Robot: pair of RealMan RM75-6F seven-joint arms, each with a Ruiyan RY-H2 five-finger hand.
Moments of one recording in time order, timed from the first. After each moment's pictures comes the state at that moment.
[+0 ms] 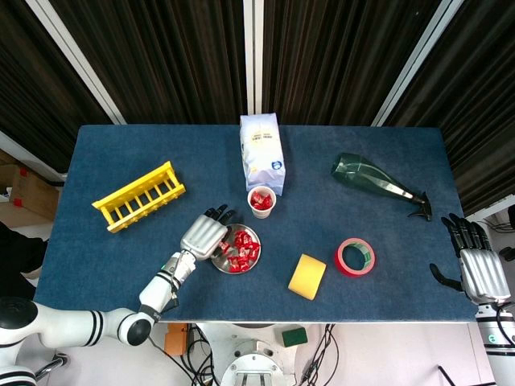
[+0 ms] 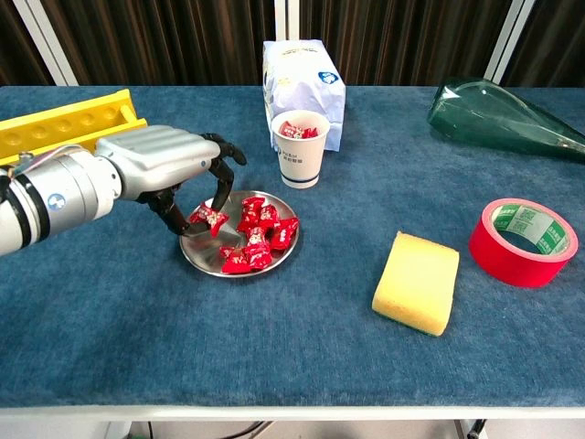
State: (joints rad) left arm -0.82 -1.62 -0.09 -1.59 1.00 1.01 0.66; right arm 0.12 -1.11 0.06 -1.59 -1.46 1.39 0.08
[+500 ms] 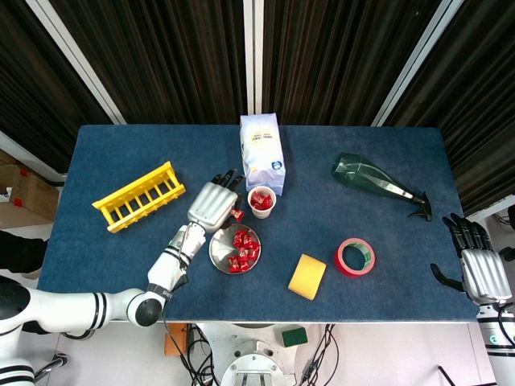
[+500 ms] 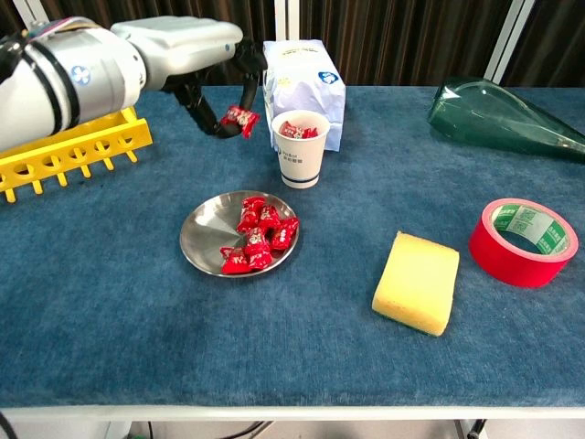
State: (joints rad) left arm -0.94 -1.57 -0.28 -1.66 0.84 1.02 0.72; right arm 0.11 -1.10 0.06 -1.59 -1.47 1.40 0.09
